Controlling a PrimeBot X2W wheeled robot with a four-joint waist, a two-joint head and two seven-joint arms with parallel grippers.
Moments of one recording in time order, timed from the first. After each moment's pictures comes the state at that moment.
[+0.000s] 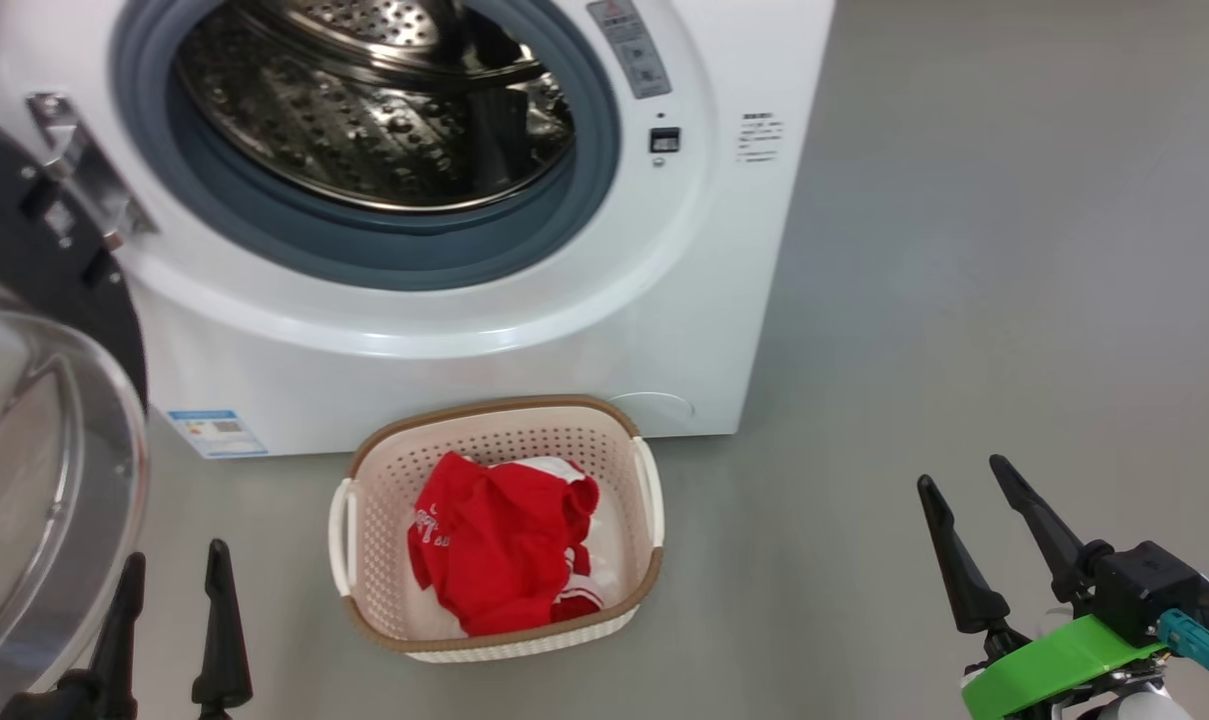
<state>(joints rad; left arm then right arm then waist) 0.03 0.04 0.10 0.09 -0.24 -0.12 -0.26 -0.06 -0.20 0.07 0.13 0.26 0.13 -0.26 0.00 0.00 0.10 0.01</state>
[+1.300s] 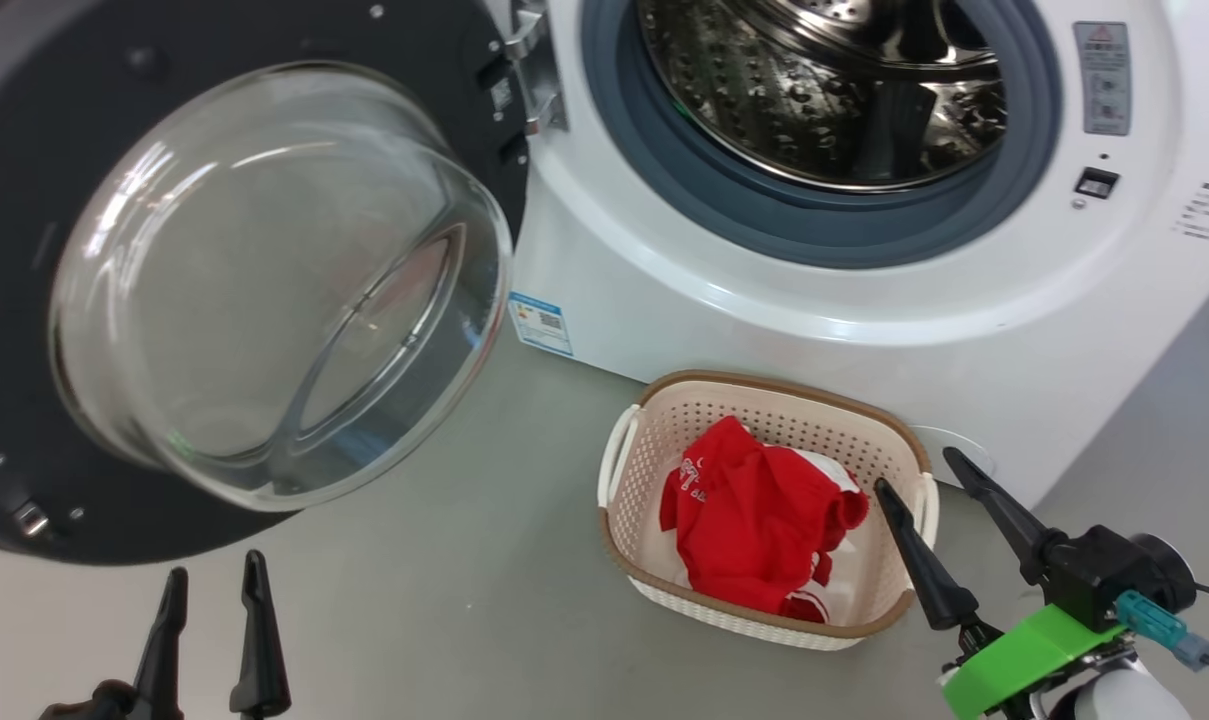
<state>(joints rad) 0.06 0.04 0.00 0.08 -0.37 -0.05 -0.26 -0.11 -0.28 0.20 0.15 0.26 0.13 -0.26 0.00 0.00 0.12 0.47</state>
